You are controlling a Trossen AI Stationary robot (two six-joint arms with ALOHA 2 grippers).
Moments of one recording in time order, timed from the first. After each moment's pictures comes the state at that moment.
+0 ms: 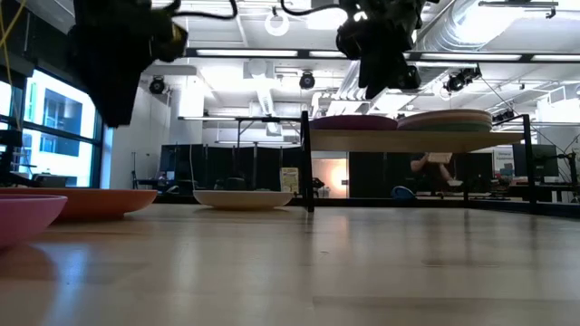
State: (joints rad) left arm -0.30 1.49 1.13 -1.14 -0.21 -1.14; right arm -0.22 1.54 1.38 -0.96 -0.27 0.55
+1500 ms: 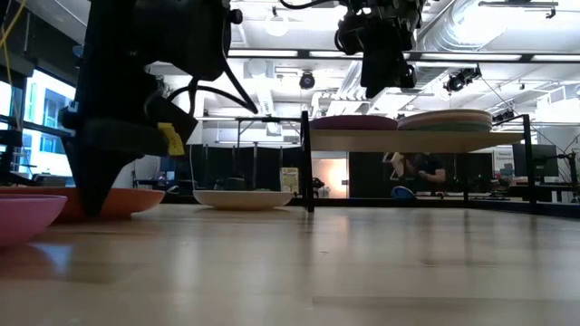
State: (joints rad) left arm -0.33 1.87 1.13 -1.04 -0.09 -1.14; right arm -0.19 1.54 1.38 -0.96 -0.26 0.44
